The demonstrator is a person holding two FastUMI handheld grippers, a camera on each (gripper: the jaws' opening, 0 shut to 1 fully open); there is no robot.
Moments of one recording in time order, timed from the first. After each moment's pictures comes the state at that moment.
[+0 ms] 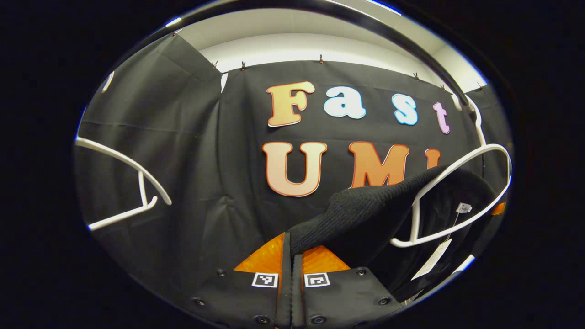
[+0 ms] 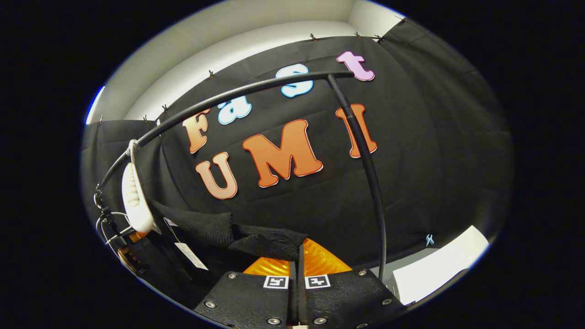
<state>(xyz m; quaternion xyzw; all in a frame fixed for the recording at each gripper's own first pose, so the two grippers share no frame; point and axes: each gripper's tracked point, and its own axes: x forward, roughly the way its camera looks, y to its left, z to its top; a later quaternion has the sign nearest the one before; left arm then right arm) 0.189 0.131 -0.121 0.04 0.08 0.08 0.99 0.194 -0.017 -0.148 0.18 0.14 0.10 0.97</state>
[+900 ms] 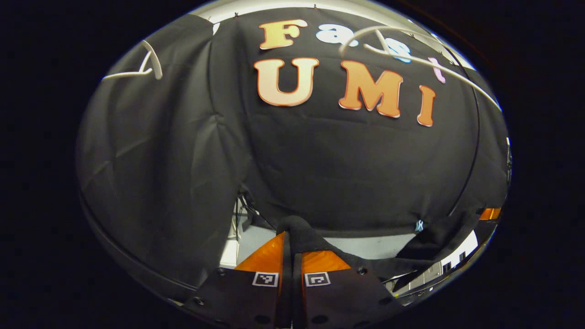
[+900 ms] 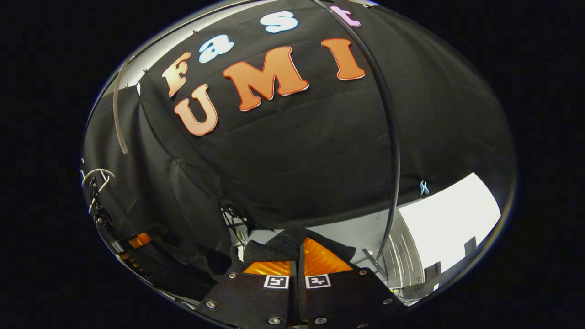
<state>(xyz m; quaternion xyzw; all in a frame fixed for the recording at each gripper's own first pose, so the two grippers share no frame) 0.097 0.091 -0.341 0.02 0.30 0.04 0.95 0.119 0.059 -0.366 0.17 0.32 0.08 0.93</state>
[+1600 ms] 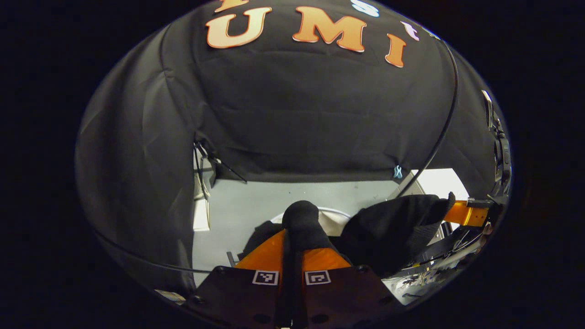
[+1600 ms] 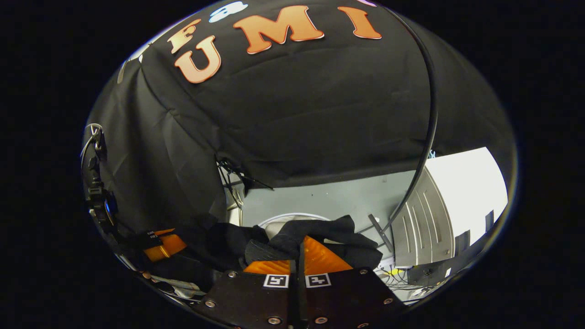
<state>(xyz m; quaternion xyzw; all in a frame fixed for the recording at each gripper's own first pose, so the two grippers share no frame) 0.042 0.001 -0.517 0.03 0.46 -0.05 0.88 0.065 0.149 -0.517 0.13 0.44 0.09 0.89</state>
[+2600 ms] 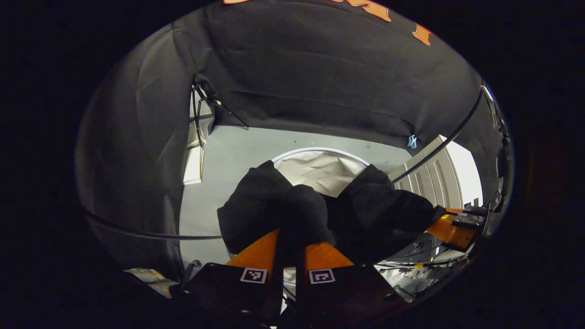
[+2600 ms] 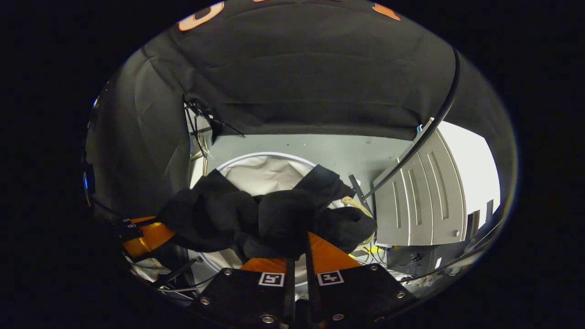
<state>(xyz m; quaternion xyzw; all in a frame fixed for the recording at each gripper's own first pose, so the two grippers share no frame) -0.008 0.042 -0.660 0.00 0.58 0.00 0.82 0.004 0.175 -0.683 0.02 0.57 0.06 0.82</state>
